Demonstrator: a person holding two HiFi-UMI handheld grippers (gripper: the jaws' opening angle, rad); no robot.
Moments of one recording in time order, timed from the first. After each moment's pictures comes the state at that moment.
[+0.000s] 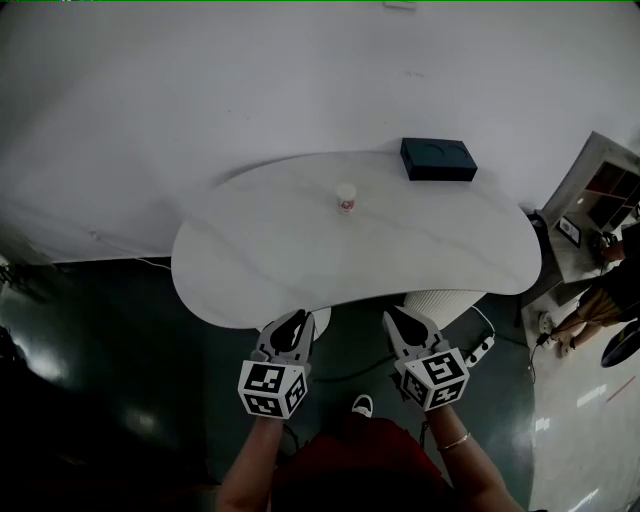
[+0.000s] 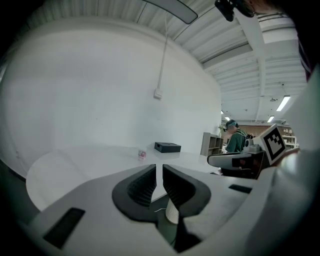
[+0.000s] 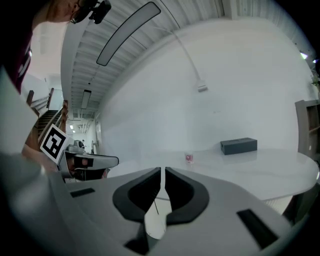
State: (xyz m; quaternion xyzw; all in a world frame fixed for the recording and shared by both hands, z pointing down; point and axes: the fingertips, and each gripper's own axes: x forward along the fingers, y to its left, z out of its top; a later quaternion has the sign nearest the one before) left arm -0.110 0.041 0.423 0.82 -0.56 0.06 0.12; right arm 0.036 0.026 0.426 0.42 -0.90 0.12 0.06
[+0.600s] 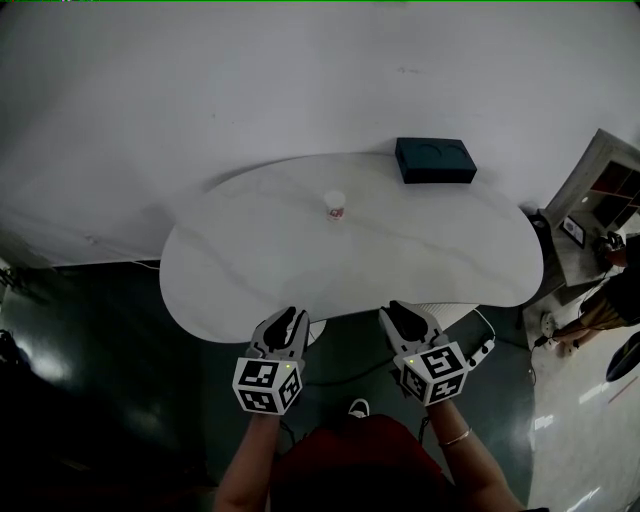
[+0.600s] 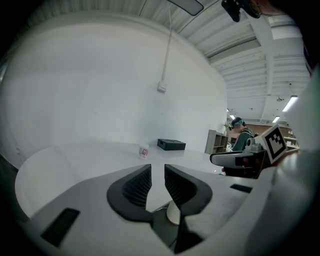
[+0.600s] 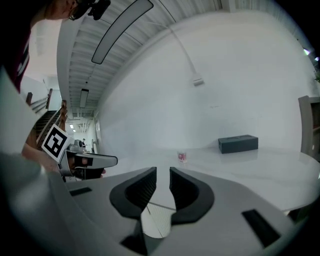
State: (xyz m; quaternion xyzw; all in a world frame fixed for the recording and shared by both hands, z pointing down) left arm -0.098 -0.010 0.436 0.81 -0.57 0.08 0.15; right arm 0.059 -0.028 0.437 0.41 -0.90 0.13 0.08
